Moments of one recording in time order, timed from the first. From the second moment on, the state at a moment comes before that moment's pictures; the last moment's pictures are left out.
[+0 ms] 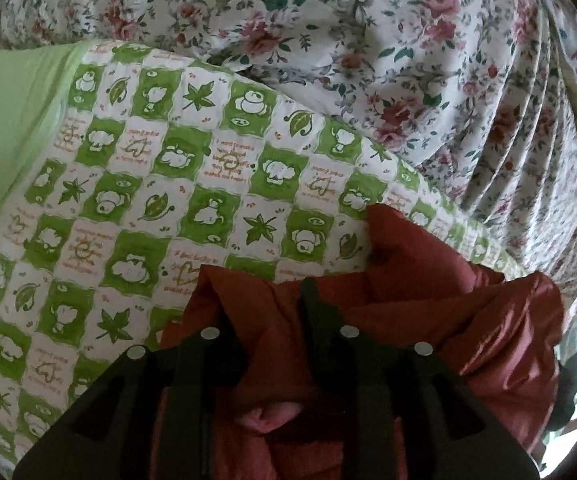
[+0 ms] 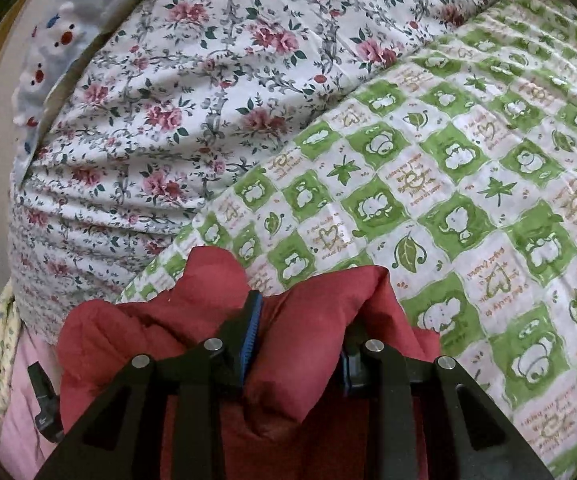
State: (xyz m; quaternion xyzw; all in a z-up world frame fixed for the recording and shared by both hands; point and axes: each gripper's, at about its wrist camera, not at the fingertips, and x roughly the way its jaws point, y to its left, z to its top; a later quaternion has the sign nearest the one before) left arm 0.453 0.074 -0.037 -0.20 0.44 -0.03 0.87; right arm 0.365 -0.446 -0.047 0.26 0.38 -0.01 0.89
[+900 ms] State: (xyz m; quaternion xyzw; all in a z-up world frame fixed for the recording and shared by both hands) left arm 0.296 -0.037 0.006 0.00 0.35 -0.15 0.93; right arm 0.361 -0.432 -0.030 0.22 0.37 -0.02 0.90
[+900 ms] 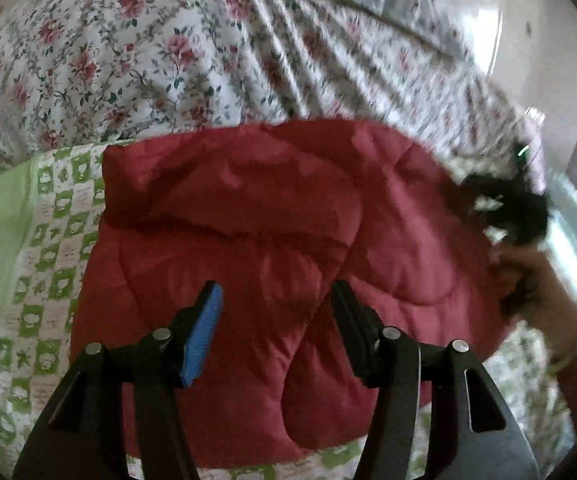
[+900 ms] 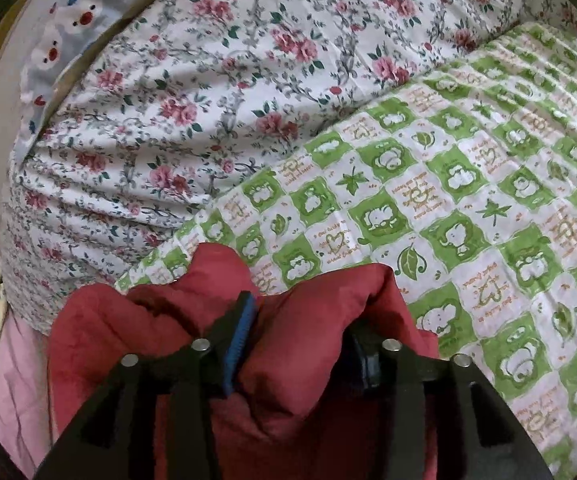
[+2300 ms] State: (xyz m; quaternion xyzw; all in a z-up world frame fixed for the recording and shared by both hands) left arm 0.397 -0.004 -0.049 -0.02 0.43 -0.03 0.90; right arm 0.348 -0.354 -0.058 0.04 0.46 0.01 0.89
